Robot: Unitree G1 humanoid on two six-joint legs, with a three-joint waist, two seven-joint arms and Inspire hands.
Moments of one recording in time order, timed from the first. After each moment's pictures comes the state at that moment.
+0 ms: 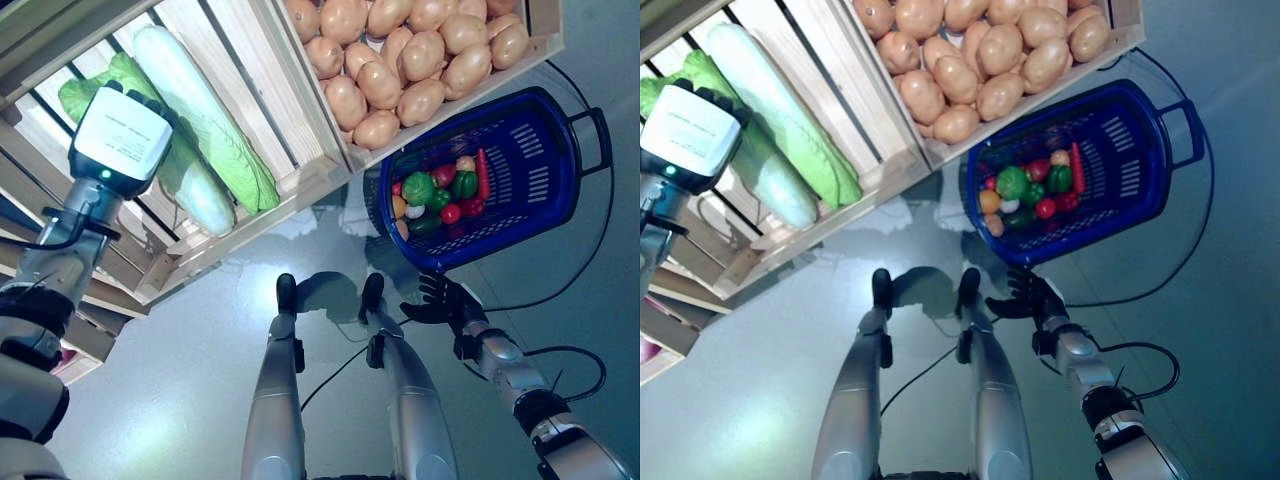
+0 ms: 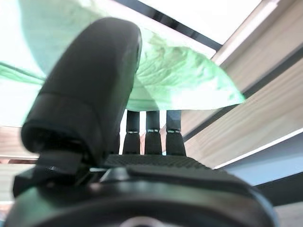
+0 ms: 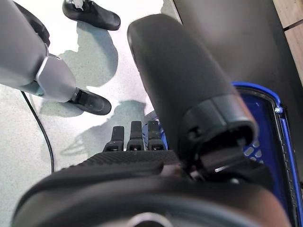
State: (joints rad) left arm -0.88 1.11 -0.66 0.82 1.02 0.02 0.79; right arm -0.40 -0.46 0.36 0.77 0.57 -0.14 0.06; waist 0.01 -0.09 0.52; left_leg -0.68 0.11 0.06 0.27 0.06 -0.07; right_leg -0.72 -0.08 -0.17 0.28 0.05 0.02
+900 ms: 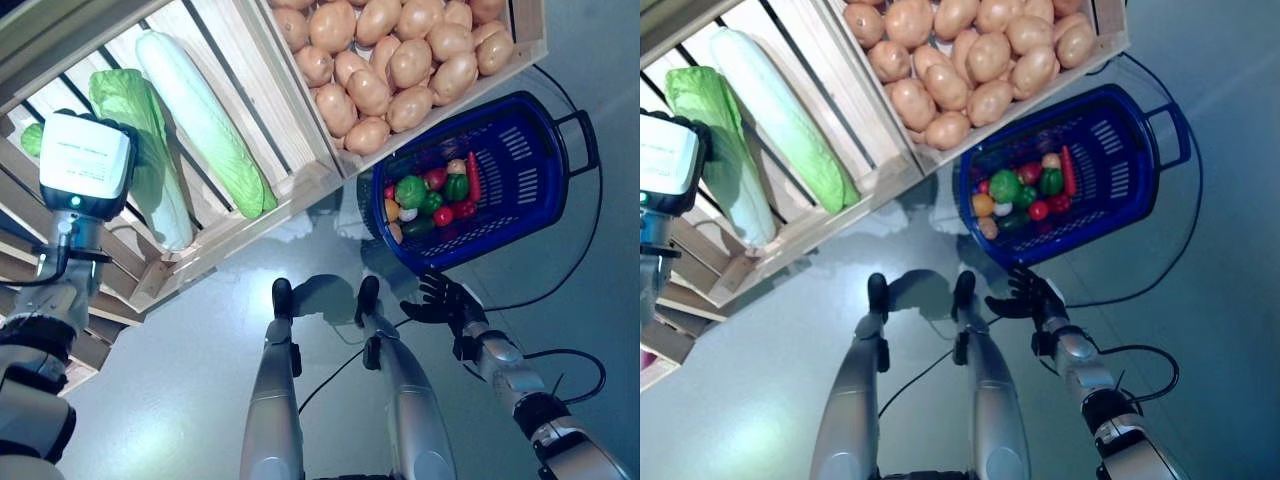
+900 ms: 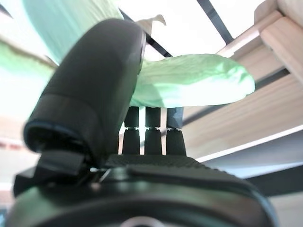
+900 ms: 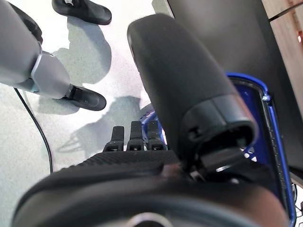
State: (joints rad) left arm -0.64 1.07 -0.45 0.75 0.82 0.00 0.94; right arm -0.34 -0.46 0.36 0.74 0.60 -0.16 0.04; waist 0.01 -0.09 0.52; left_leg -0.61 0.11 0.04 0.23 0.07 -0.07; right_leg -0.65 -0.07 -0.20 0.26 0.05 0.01
